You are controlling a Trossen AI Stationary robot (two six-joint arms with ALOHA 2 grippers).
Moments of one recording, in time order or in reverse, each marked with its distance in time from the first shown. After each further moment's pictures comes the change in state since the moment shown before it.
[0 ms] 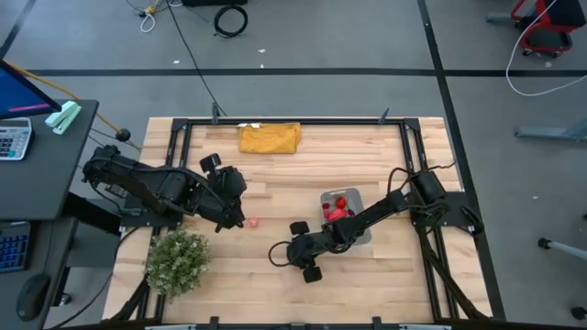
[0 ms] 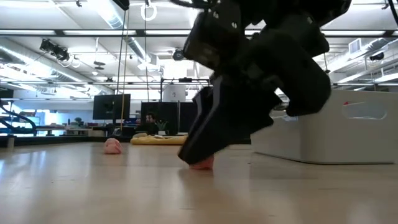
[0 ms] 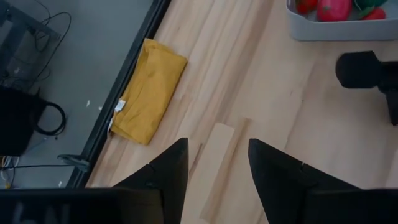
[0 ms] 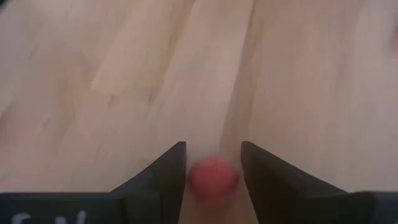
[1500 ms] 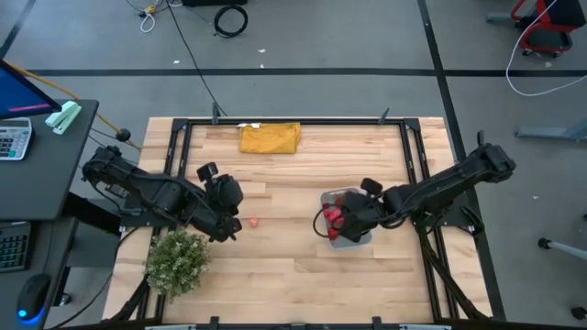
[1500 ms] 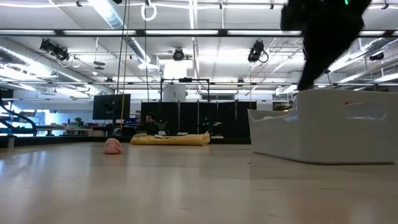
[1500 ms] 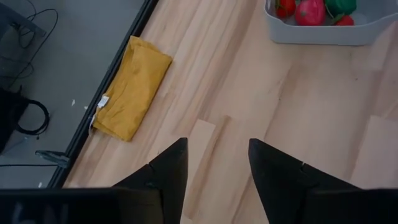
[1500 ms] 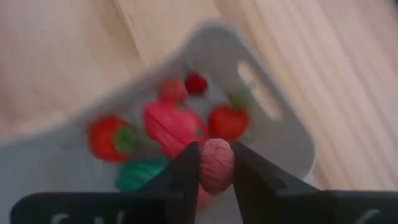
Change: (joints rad) left arm -0.095 0.002 -0.001 -0.013 0.000 -0.117; right arm 0.003 -0.643 -0.169 -0.966 0.452 0.633
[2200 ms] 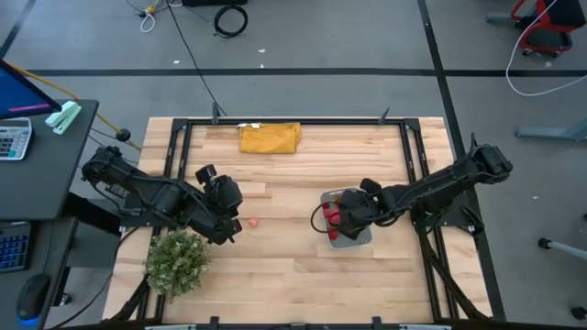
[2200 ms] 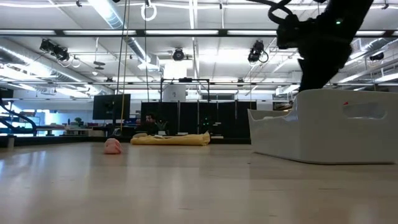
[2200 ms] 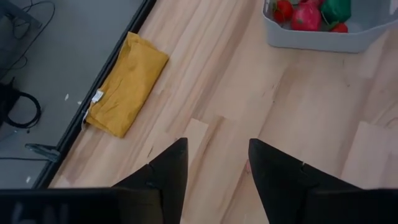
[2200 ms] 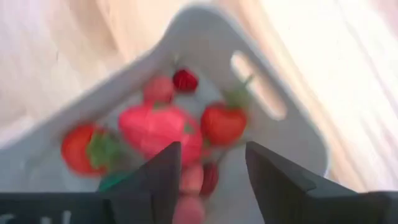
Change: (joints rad) left arm -0.015 0.000 0.000 0.000 0.000 -0.063; right arm -0.050 0.033 -0.077 0.077 -0.030 0.009
